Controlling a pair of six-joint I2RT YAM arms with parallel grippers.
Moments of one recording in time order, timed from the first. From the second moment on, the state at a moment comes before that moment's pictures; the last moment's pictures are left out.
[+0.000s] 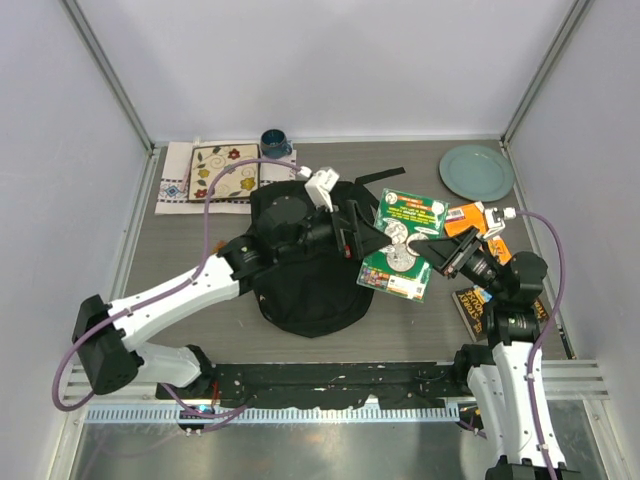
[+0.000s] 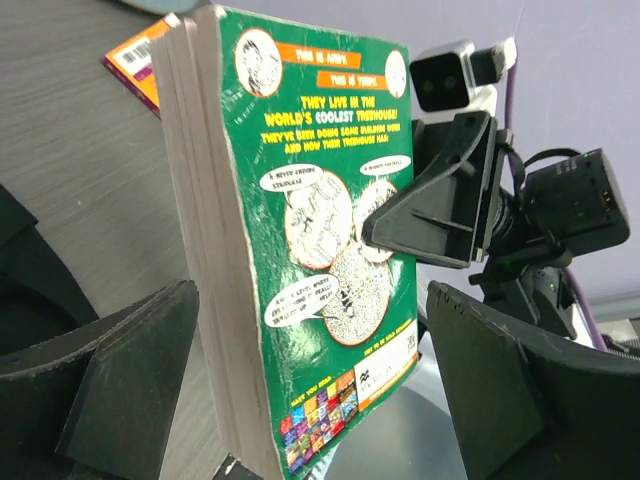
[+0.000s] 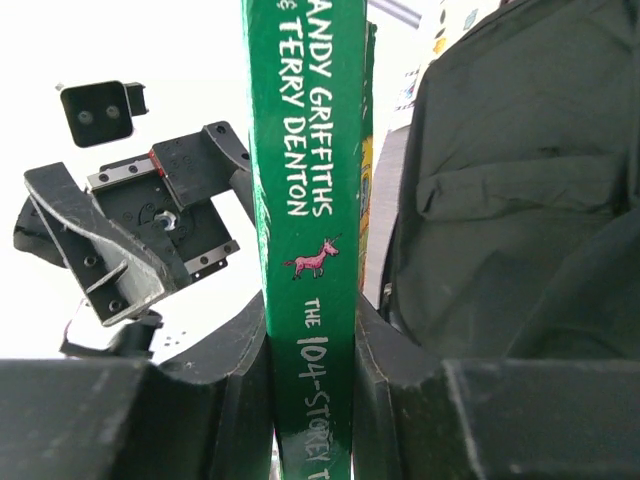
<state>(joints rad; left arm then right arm) -0.93 1.33 1.13 0.04 0.17 -0.76 -0.11 0.50 0.45 0.10 -0.90 1.17</state>
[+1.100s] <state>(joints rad) -0.82 1.39 1.06 0.42 0.40 -0.88 0.12 0.65 0.43 0.44 -0.99 1.29</state>
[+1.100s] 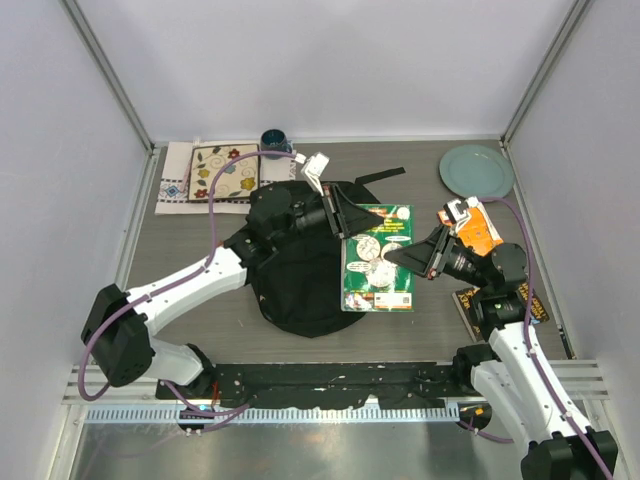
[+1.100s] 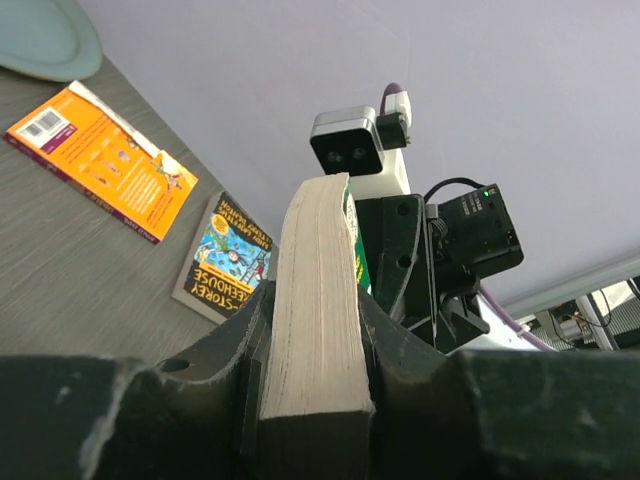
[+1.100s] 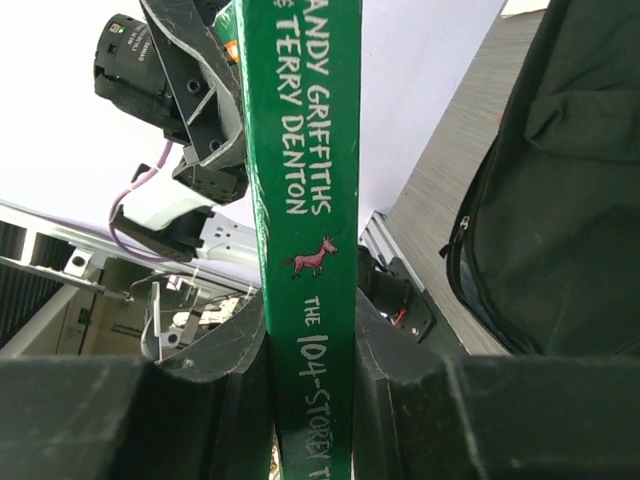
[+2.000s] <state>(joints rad) -0.78 1.06 0.71 0.28 -0.31 -1.06 0.23 0.37 0.35 -0.27 -0.53 1.09</state>
